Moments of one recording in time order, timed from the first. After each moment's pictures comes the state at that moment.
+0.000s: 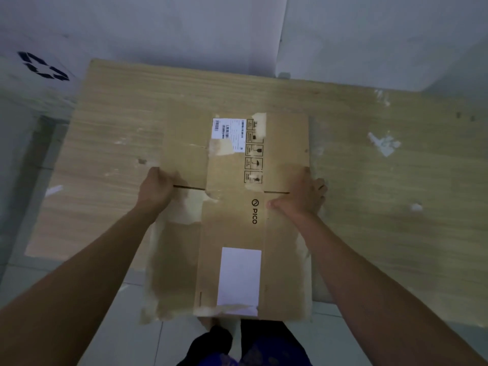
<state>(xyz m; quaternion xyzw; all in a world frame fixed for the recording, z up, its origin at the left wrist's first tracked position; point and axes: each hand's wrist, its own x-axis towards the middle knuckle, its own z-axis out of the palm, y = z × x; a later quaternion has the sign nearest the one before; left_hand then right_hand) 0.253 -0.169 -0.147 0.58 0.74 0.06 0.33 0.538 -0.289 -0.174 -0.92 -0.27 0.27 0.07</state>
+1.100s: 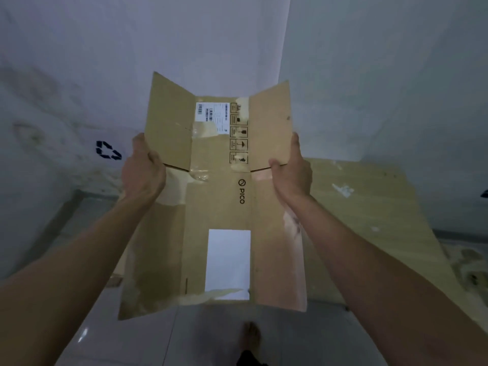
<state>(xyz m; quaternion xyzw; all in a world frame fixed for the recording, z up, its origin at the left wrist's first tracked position) 0.184 -0.241 0.091 0.68 0.64 0.33 0.13 0.450 -0.337 0.080 -0.83 -0.40 0.11 0.38</state>
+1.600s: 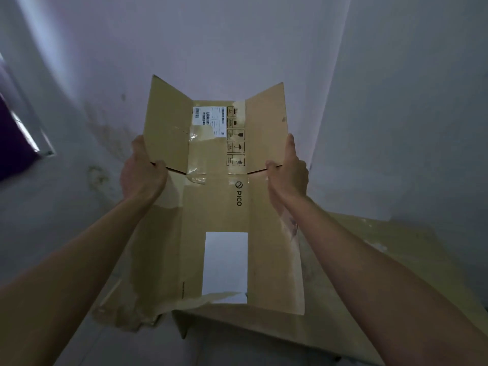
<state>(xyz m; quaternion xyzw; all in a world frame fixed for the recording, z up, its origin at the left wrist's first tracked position) 0.032 -0.240 0.209 0.63 0.64 0.43 0.06 0.308 -0.297 0.203 -0.75 -0.48 0.05 0.45</state>
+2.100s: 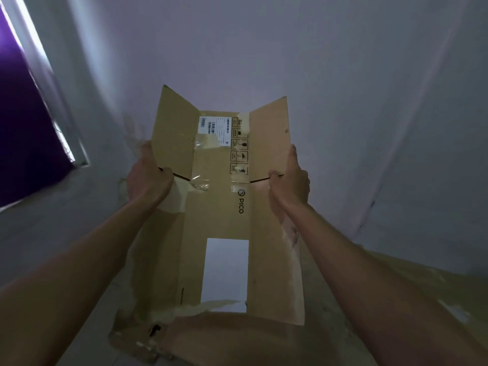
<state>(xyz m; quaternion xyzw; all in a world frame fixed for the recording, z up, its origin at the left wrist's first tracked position) -0.082 -0.075 0.212 0.60 0.67 0.43 0.06 0.196 -0.110 0.205 -0.74 -0.52 0.08 0.43</state>
